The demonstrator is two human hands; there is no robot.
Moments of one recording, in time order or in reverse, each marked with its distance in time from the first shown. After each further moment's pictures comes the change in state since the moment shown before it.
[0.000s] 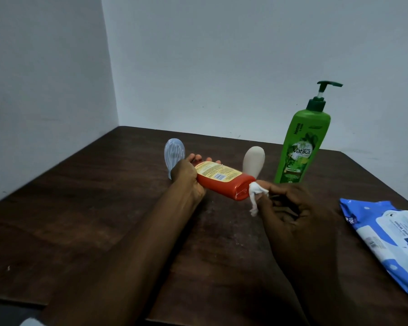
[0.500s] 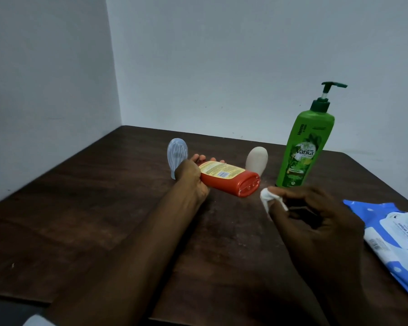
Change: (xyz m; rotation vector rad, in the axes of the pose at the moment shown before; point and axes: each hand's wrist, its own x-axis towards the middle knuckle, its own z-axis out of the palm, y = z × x) left_hand 0.004 0.001 0.000 -0.040 -0.015 -0.025; right_hand 0.000 0.003 -0.021 0.097 -0.062 -0.109
